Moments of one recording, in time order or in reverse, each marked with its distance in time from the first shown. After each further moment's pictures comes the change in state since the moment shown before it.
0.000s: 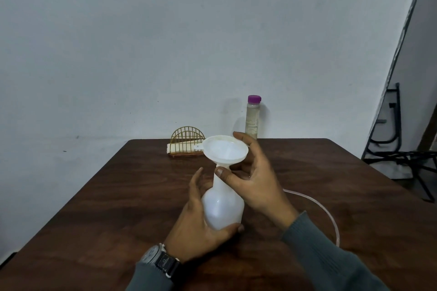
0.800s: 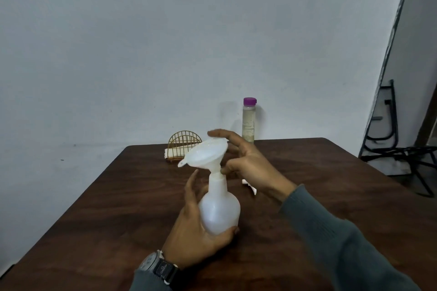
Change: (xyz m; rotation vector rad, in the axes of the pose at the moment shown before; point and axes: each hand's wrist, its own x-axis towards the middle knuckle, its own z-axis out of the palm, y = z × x) left_hand -0.002 -0.001 0.000 0.033 0.018 0.017; right_hand 0.032 -0.037 -0.010 0.162 -0.290 0.187
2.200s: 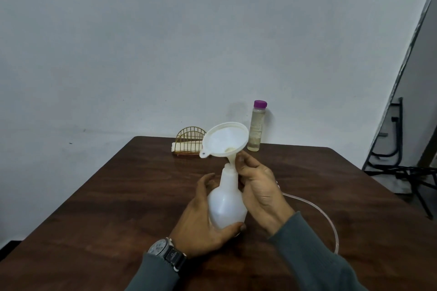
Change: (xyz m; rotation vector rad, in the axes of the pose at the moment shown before) left_hand 0.001 -0.002 0.001 0.067 0.010 -0.003; right_hand -0.017 0.024 0.036 0.626 0.404 0.197
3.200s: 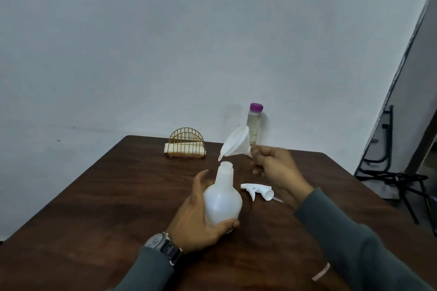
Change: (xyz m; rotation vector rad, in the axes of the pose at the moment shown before) left_hand 0.019 -0.002 0.003 0.062 -0.051 -0.084; right_hand 0.047 -0.049 -0.043 -0.712 0.137 -0.149
